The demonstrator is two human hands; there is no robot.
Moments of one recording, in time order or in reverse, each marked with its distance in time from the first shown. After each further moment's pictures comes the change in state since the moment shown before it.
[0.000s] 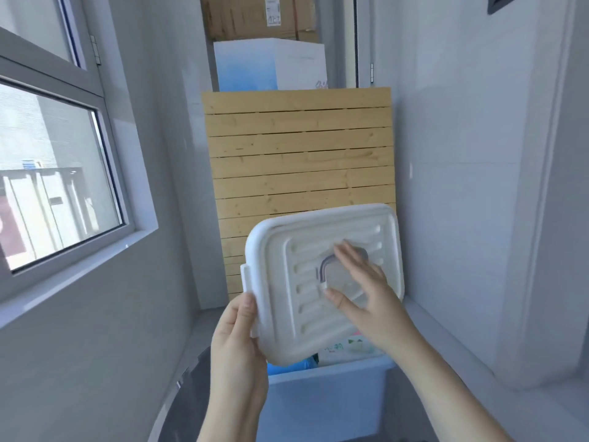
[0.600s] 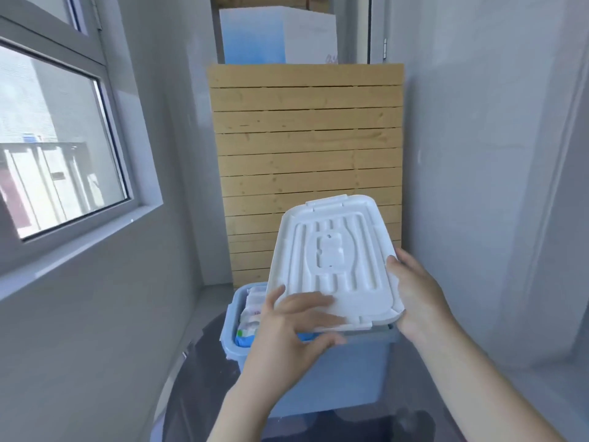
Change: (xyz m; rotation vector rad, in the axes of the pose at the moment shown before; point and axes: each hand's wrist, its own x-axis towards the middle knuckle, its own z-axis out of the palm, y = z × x) left_hand -0.017 -0.019 -0.009 1.059 -0.510 0.500; right_hand -0.006 0.013 -0.008 0.755 0.369 0.728
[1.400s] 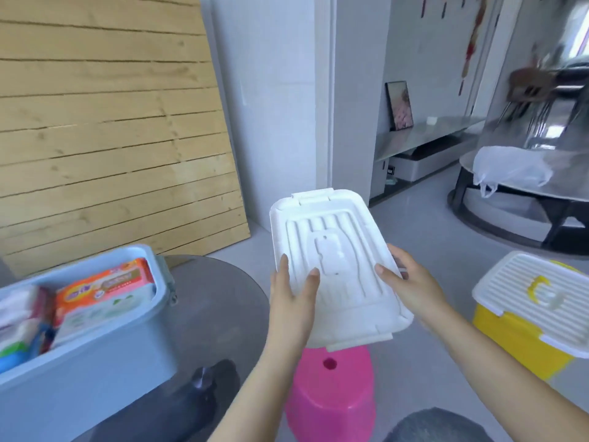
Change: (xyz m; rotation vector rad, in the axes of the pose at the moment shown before) left_hand 0.027 0.153 0.277 -0.683 -0.326 -0.586; right_hand -0.036 -0.011 -0.349 -0.744 0.391 -0.074
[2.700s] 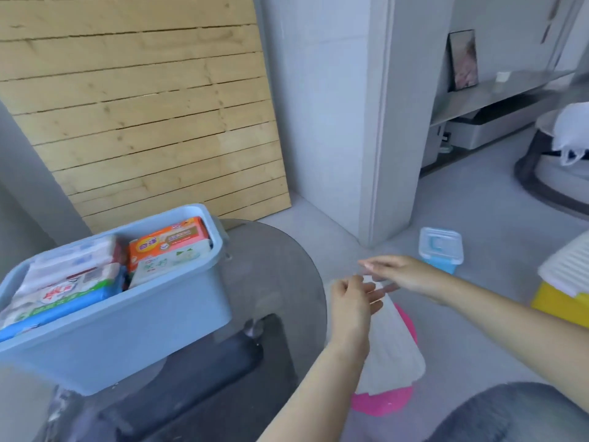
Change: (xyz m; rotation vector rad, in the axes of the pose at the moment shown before) left_hand -0.017 -0.047 0.019 -0.423 0.031 -0.442; right_hand 0.010 0.010 0.074 -0.126 -0.629 0.125
